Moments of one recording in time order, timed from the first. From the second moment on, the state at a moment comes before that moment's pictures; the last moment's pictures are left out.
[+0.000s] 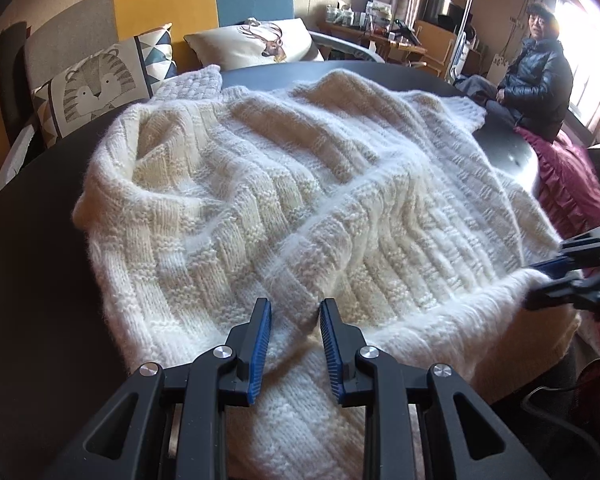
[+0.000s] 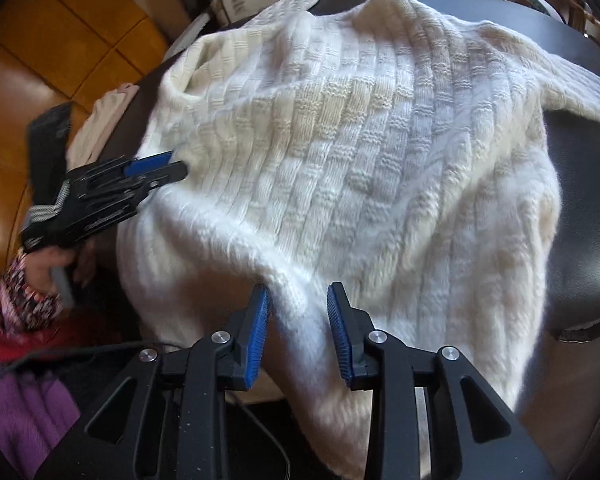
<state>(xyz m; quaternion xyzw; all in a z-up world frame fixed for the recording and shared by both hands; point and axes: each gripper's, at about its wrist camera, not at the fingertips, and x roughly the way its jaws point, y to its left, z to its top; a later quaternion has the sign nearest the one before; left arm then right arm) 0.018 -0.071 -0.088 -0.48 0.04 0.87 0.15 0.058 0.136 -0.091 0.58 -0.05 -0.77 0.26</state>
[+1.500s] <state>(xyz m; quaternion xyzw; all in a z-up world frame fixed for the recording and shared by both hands) -0.011 -0.067 -0.093 -0.47 0.01 0.87 0.12 0.008 0.202 -0.079 0.44 -0.06 -0.90 0.01</state>
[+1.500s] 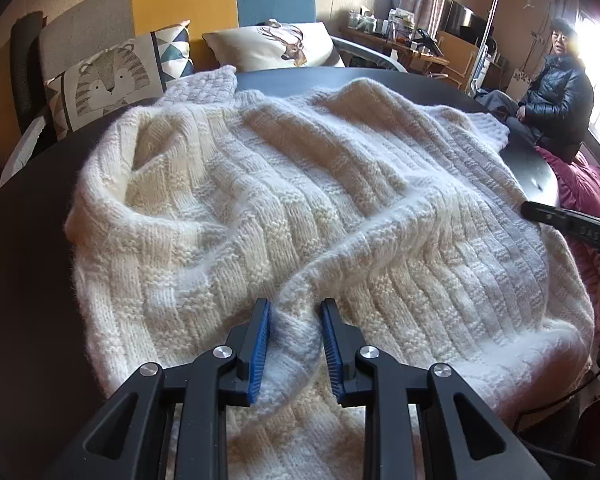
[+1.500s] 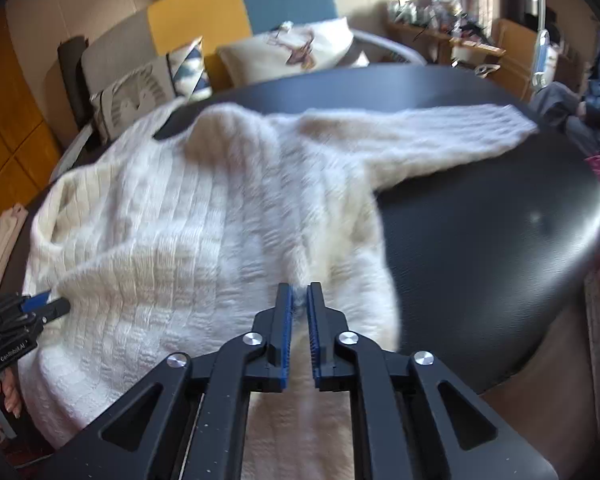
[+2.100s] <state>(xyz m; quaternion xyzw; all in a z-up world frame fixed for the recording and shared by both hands) 0.004 -0.068 -0.094 -0.47 0.02 0.87 0.13 -0.006 0.178 -0.105 0.49 -0.07 -0.87 0.05</state>
